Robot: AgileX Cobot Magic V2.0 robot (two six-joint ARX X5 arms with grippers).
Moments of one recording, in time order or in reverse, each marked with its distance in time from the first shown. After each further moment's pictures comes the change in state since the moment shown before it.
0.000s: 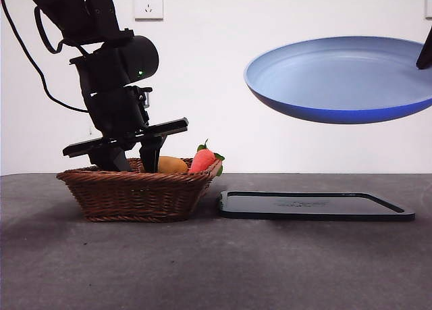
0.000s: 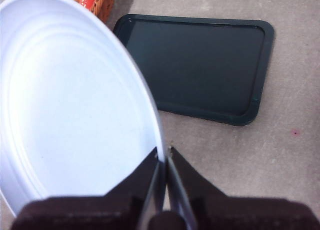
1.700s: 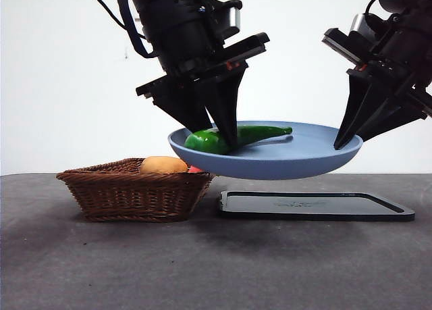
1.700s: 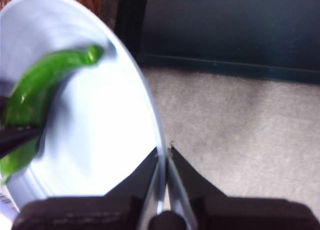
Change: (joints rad) left arm -0.341 -0.190 0.003 -0.136 0.006 0.307; right arm 0.190 0.381 0.000 0.172 -0.091 0.273
